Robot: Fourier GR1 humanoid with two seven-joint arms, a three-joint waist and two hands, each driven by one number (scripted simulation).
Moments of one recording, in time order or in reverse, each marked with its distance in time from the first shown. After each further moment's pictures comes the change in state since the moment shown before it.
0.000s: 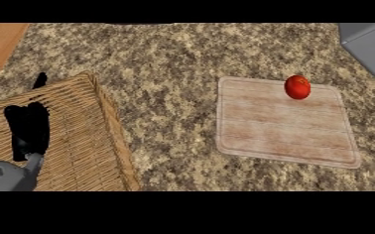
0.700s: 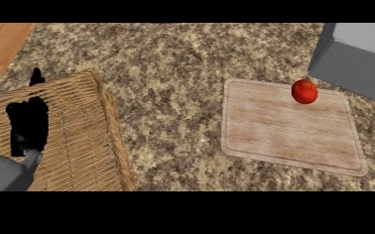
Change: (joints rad) left arm -0.055 0.060 -0.078 0.012 0.049 0.005 -0.033; right arm -0.109 0.016 -0.075 -0.011 -0.073 0.142 0.011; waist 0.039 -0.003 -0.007
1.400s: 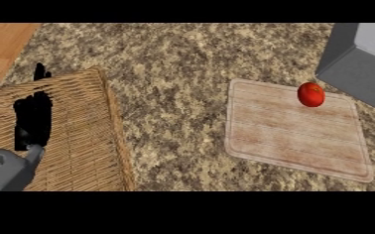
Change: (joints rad) left arm -0.069 0.032 -0.084 0.023 0.049 0.003 -0.033; right arm -0.185 0.154 0.015 0.062 0.018 0.160 0.167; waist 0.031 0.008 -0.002
